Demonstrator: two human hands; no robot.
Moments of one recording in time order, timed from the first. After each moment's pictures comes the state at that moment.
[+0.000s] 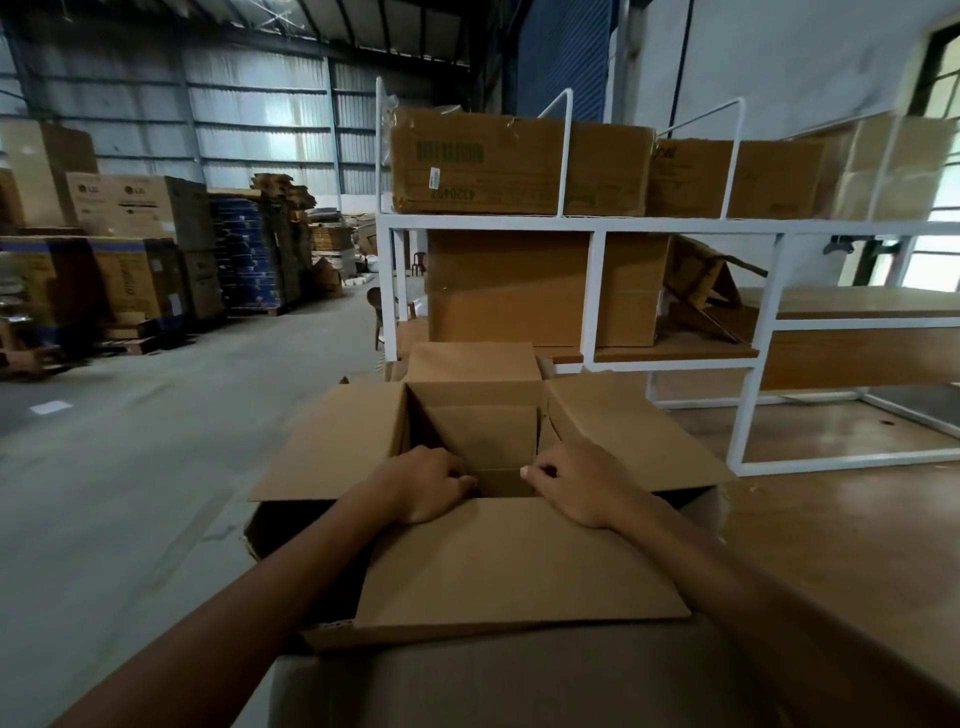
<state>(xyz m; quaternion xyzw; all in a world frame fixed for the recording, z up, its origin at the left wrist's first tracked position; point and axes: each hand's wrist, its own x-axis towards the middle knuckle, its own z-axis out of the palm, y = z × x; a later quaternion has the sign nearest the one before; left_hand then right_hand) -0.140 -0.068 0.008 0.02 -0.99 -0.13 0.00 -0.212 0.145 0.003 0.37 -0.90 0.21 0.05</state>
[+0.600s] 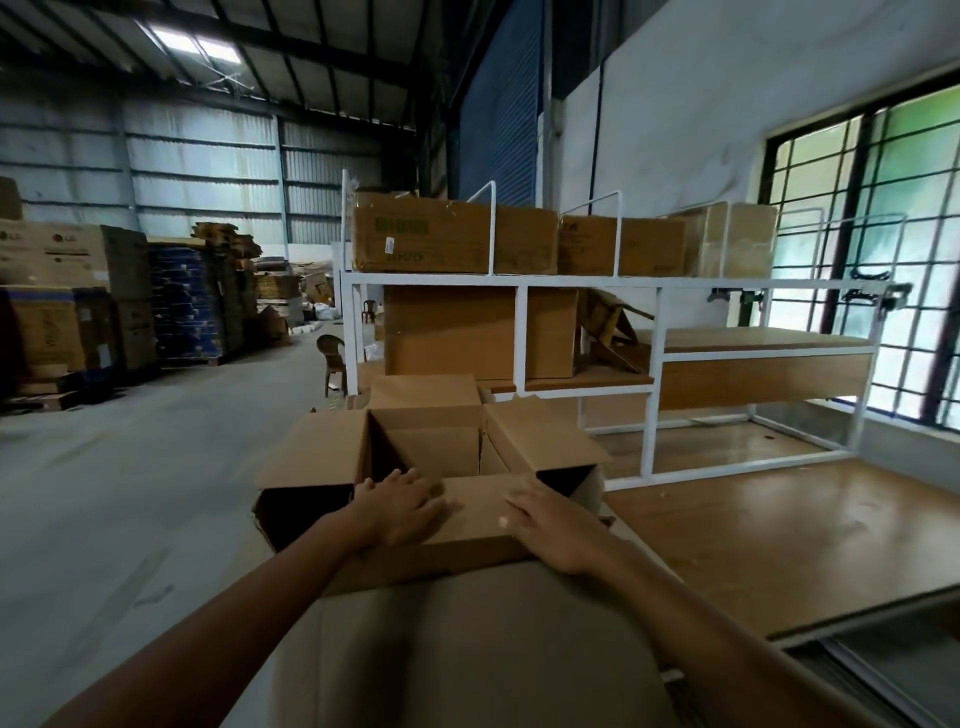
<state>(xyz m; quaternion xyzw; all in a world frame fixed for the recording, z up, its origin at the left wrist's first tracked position) -0.025 -0.001 0.029 0.01 -1.00 -0.06 -0.02 -0.067 0.228 0.010 0.31 -0.94 0.17 0.01</state>
